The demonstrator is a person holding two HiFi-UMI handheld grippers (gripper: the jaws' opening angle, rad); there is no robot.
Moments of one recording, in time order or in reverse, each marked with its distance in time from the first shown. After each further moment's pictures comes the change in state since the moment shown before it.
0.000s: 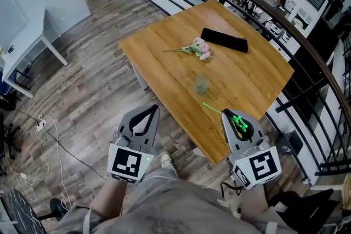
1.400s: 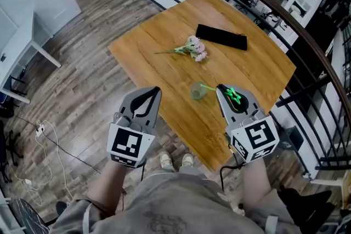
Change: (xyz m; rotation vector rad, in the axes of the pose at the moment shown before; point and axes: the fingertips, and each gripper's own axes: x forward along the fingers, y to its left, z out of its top) left arm 0.114 0.040 0.004 0.005 0.015 -0.067; right arm 0.102 -0.088 -0.013 -0.003 0.060 0.008
